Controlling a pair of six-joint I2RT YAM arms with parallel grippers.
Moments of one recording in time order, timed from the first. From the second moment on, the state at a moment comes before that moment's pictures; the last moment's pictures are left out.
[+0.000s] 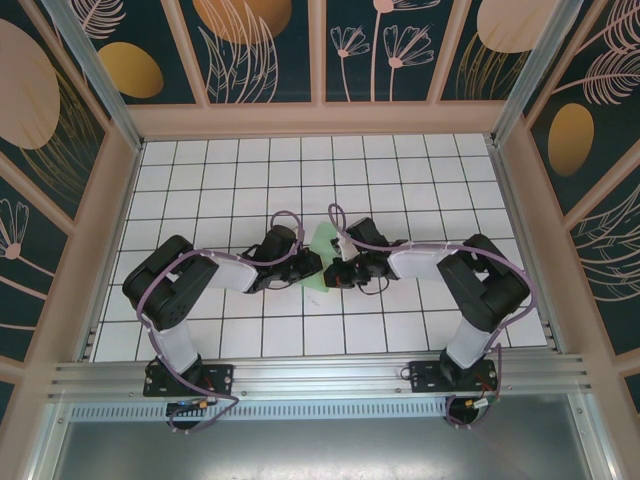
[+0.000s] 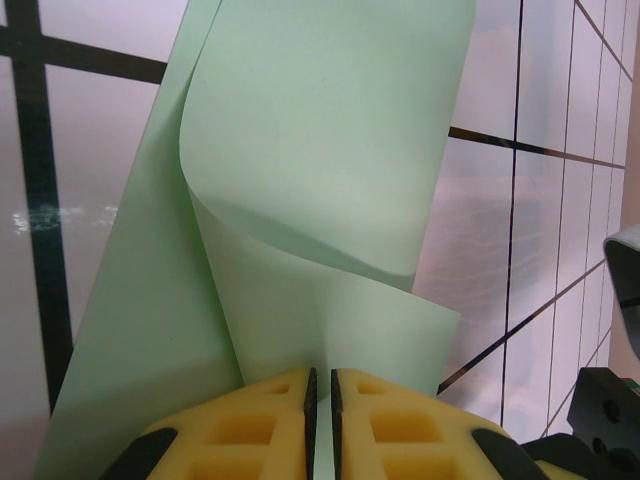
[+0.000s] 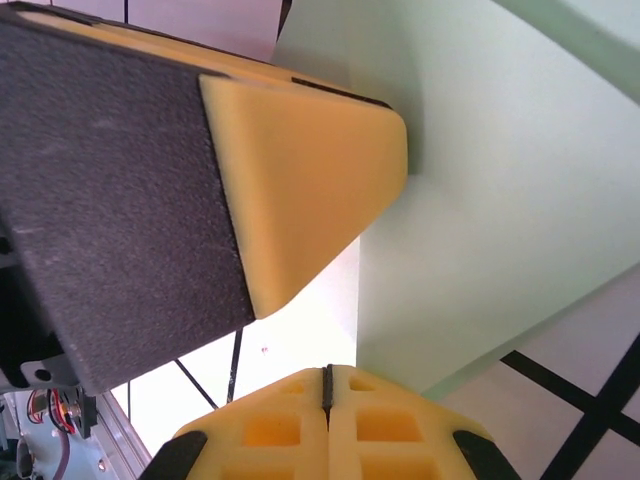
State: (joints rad) left arm -0.68 1.80 0.69 0.38 0.34 -1.00; right arm 0.68 1.71 0.78 -0.08 -0.59 0.57
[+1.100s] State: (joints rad) left arm -0.68 1.79 0.72 0.41 0.35 -1.02; right arm 0.68 1.74 0.77 -0.08 -0.58 0.55
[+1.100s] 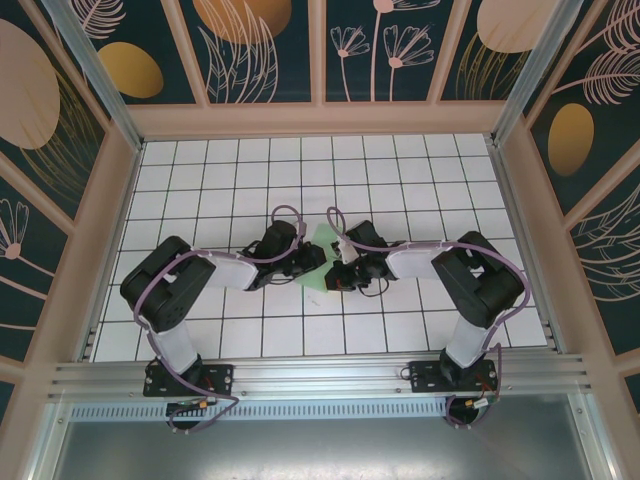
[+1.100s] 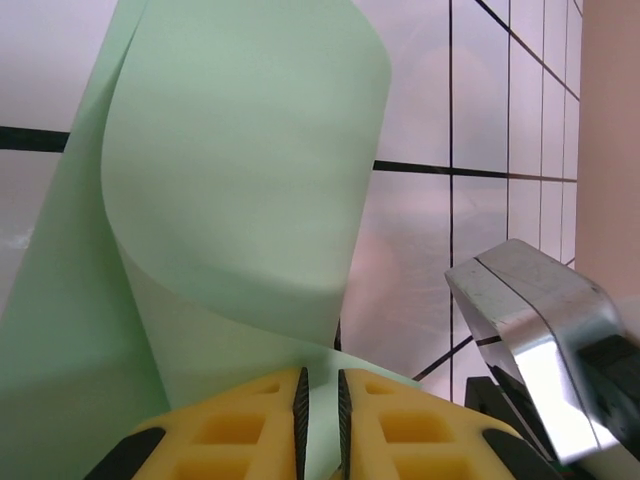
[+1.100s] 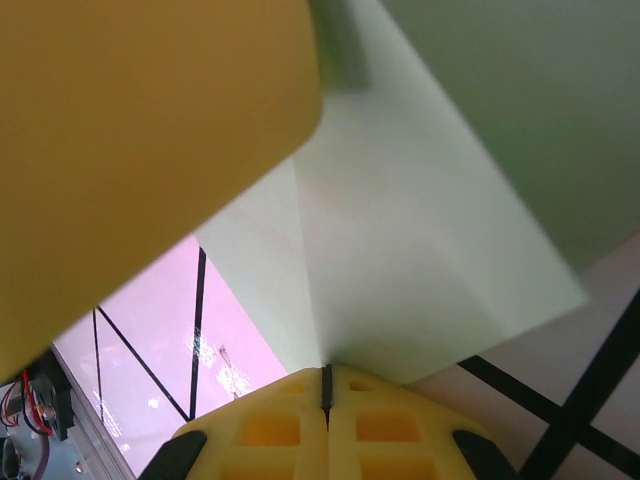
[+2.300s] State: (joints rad) left arm -0.57 1.88 0.89 0.18 0.16 -0.84; right arm 0.68 1.77 0.80 -0.08 -0.57 0.56
